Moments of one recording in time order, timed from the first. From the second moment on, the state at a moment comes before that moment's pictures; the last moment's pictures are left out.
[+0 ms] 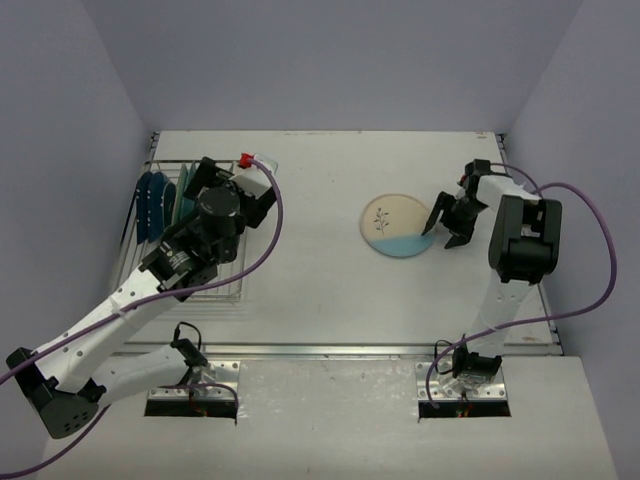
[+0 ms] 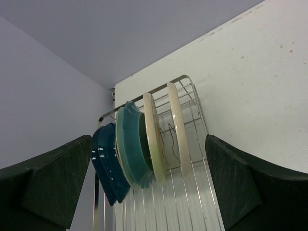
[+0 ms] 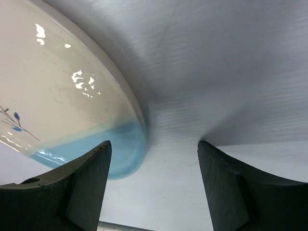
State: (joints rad) left arm -0.70 0.97 1.05 -0.30 -0.74 0.42; right arm -0.17 2.04 1.35 -0.73 -0.24 0.33
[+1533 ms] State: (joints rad) left arm -0.37 1.59 1.29 -0.63 -0.49 -0.05; right arm 0.17 1.17 1.03 -0.56 -0.11 0.02
